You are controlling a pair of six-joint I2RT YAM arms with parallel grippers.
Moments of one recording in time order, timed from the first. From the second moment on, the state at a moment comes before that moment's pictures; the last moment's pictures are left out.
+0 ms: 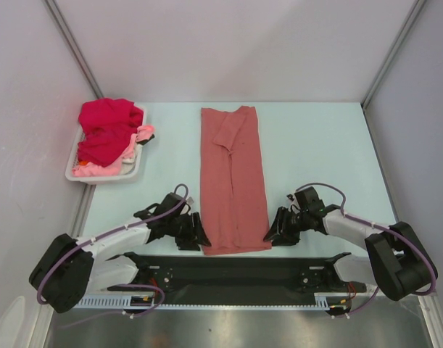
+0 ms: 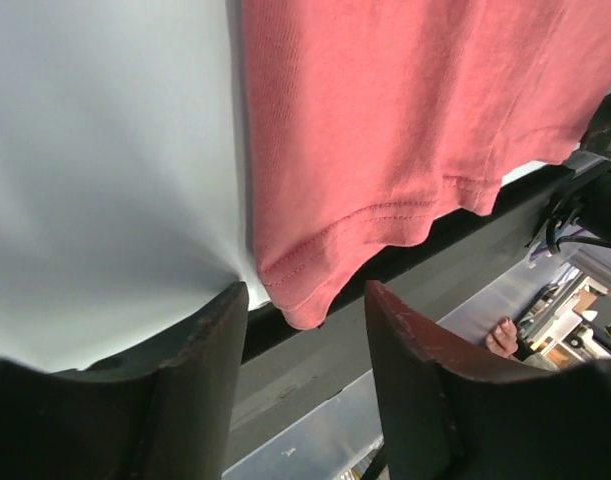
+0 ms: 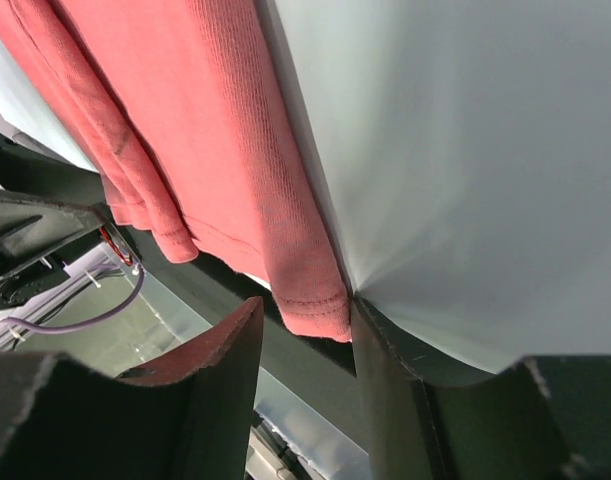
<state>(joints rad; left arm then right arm) -0.64 1.11 0.38 -0.34 0.42 -0.89 0.42 1.25 0.39 -0.27 -0.62 0.78</state>
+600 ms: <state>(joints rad) -0.64 1.21 0.38 -0.31 0.46 -0.88 0.42 1.28 0.36 -0.22 -0.64 0.80</state>
